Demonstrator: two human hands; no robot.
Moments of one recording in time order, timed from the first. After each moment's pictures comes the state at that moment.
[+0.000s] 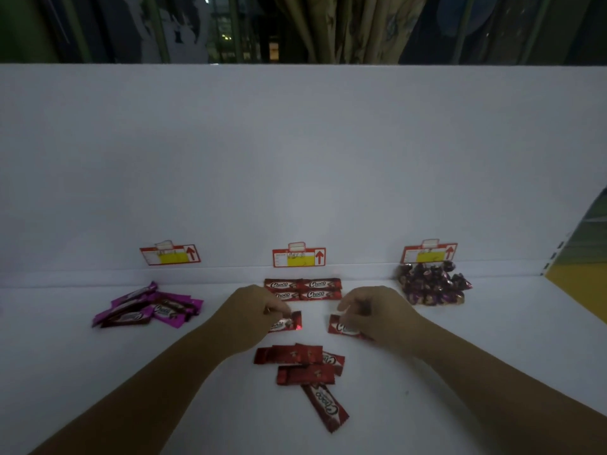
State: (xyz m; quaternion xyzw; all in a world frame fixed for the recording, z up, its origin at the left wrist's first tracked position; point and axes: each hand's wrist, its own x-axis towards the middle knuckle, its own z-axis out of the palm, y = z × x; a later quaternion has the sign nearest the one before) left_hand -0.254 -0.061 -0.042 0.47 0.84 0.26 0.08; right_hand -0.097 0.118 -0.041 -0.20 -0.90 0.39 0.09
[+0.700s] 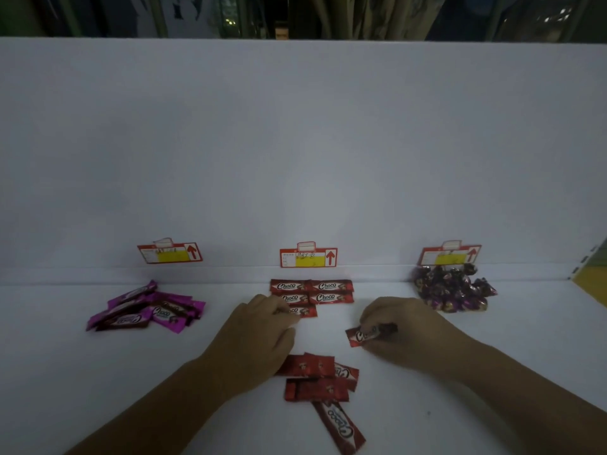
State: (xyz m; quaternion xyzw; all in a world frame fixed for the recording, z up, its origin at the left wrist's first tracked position) left_hand -0.247 -0.072 -0.067 0.55 0.81 0.19 -0.05; right_hand -0.088 0.135 -0.048 -0.02 -0.97 0.22 0.12
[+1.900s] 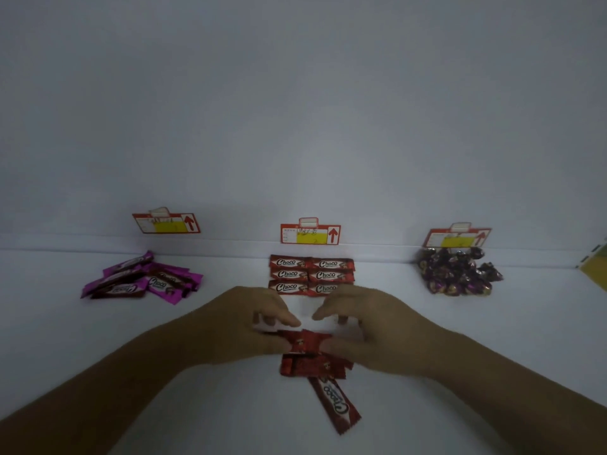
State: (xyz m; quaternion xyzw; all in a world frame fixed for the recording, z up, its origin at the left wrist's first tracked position) left_hand -0.260 -0.091 -0.053 0.57 0.76 0.26 0.19; right_hand -0.102 0.095 -0.041 0.05 -0.97 0.23 0.07
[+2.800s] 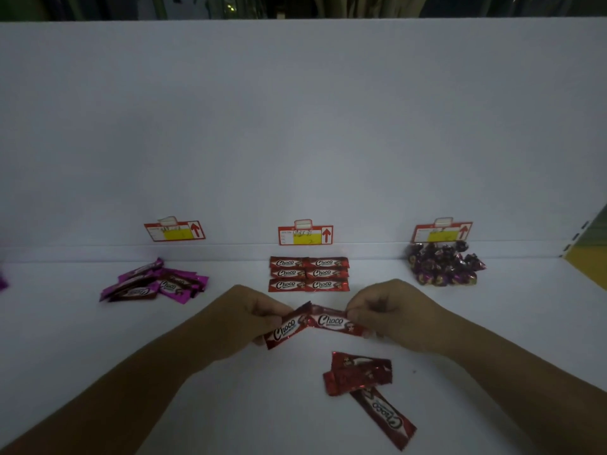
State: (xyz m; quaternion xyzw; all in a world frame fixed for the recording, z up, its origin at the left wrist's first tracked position) left_hand -0.234 -0.093 -0.042 0.38 0.82 0.34 0.26; right_hand -0.073 0.105 -0.032 -0.10 -0.88 0.46 0.04
